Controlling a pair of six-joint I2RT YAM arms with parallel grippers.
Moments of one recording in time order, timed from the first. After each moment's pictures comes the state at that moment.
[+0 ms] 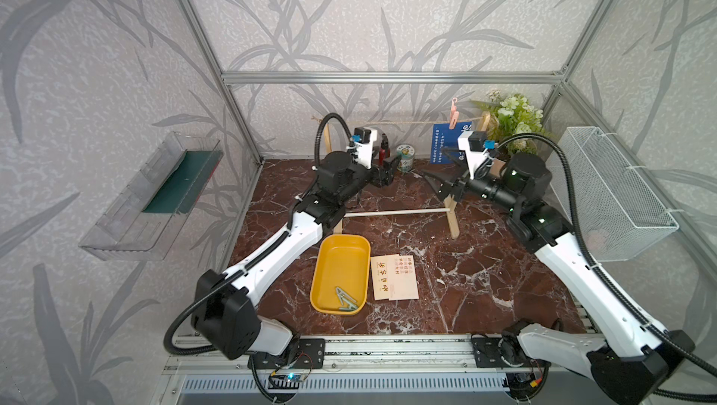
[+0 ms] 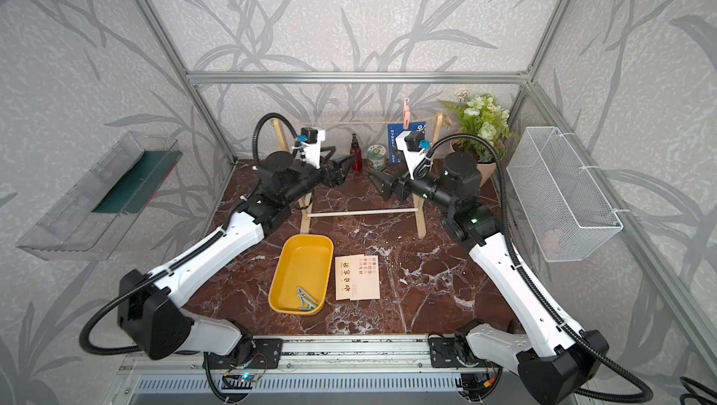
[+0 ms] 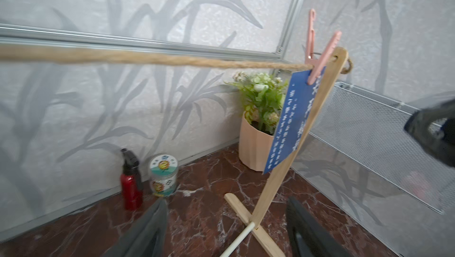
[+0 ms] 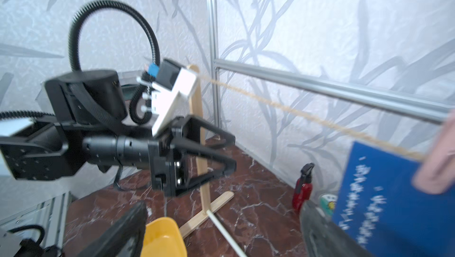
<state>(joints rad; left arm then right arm) -0.55 1.52 1.33 0.18 0.23 -0.17 0.40 1.16 1.32 -0.11 -0.49 0.04</state>
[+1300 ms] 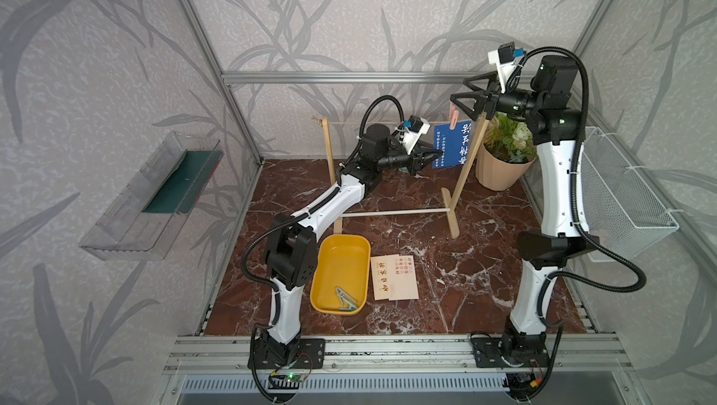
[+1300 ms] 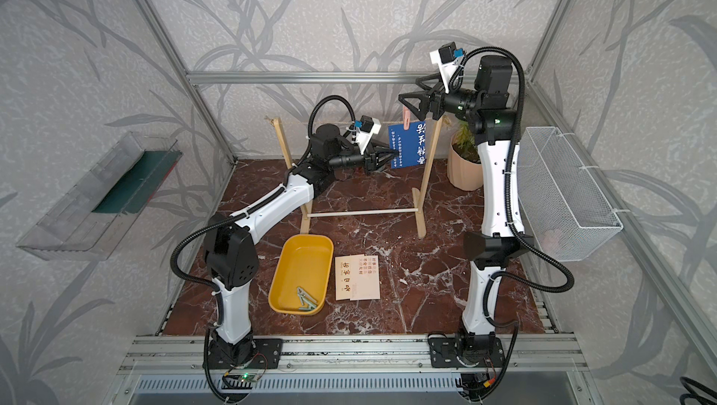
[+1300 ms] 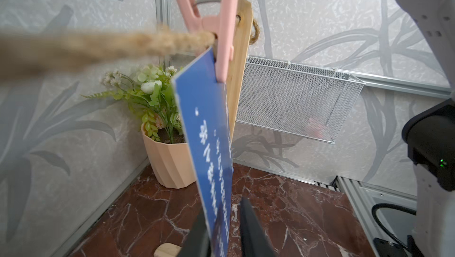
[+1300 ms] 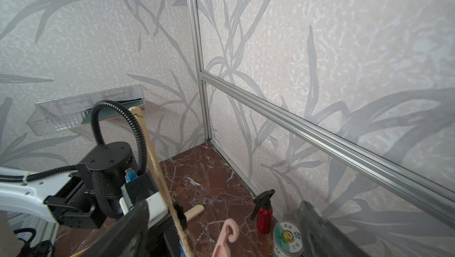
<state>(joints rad) -0.56 1.99 1.82 0.17 0.77 -0.08 0.03 2.08 2.76 -0.79 -1.04 -0.04</state>
